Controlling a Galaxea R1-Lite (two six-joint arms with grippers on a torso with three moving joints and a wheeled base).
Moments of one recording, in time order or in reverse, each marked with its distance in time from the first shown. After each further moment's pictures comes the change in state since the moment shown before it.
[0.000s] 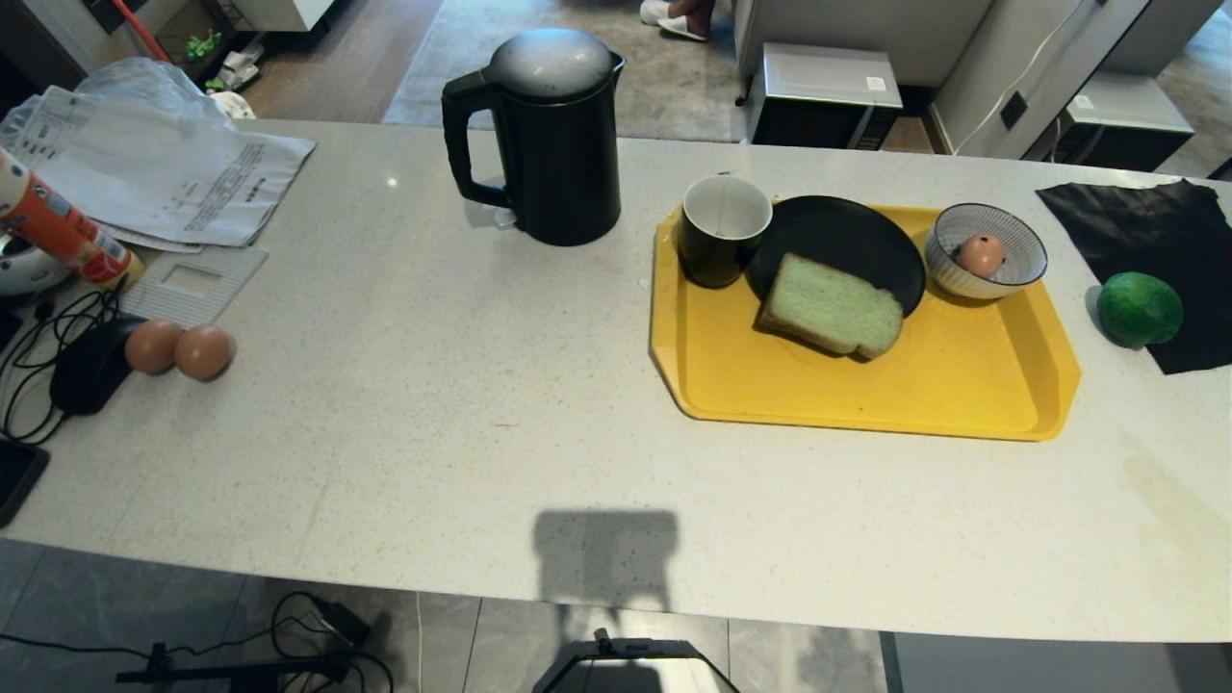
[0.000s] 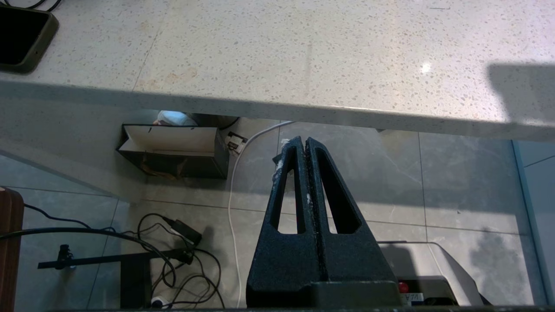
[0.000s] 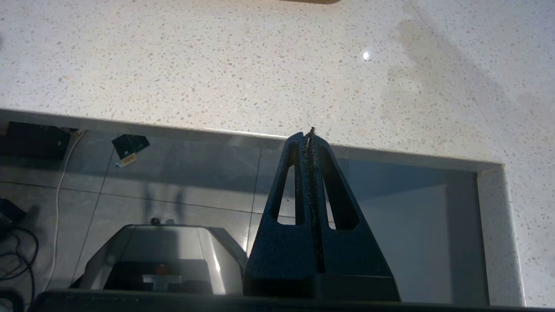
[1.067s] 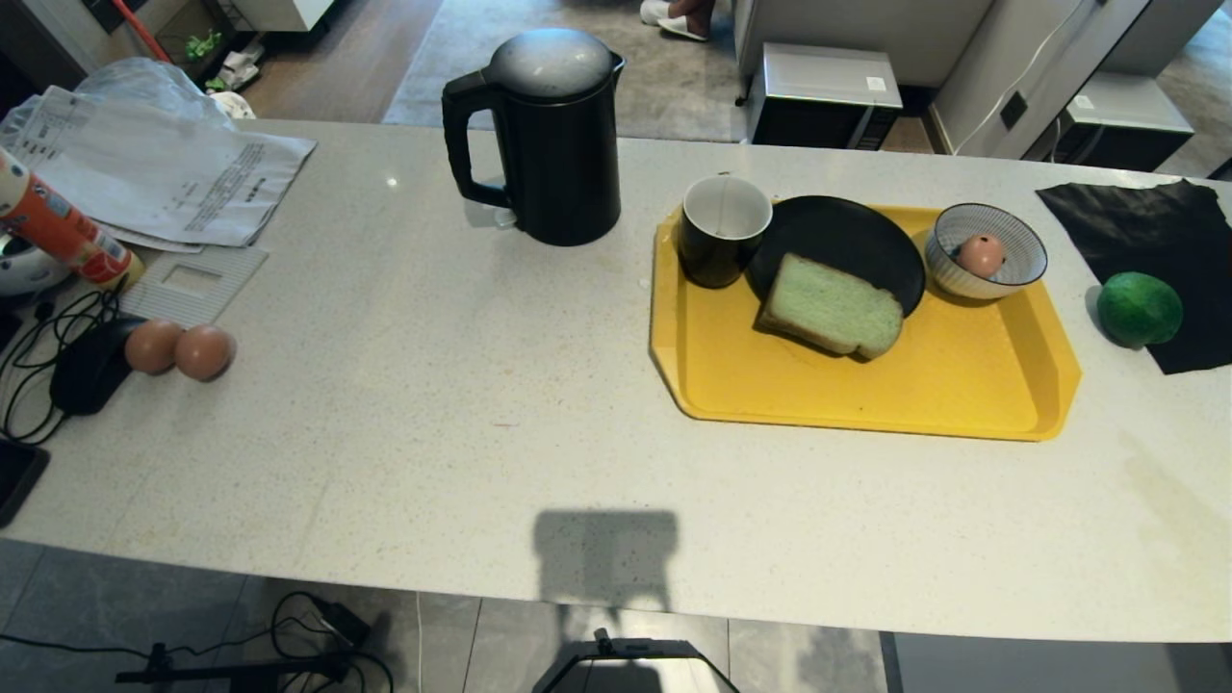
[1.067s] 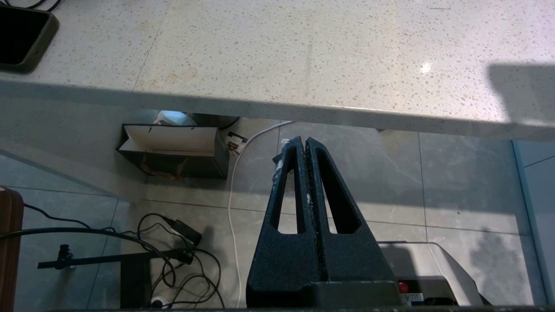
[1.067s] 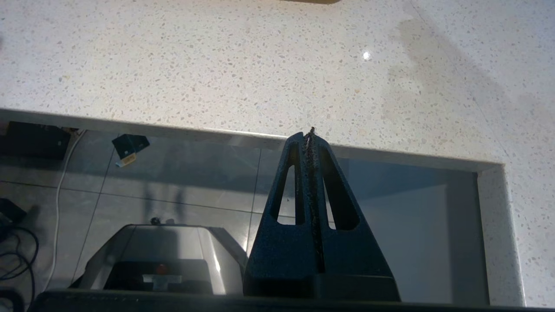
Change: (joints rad) left arm 0.000 0.000 0.000 0.000 0.000 0.000; right arm 0.000 0.000 0.000 0.000 0.000 0.000
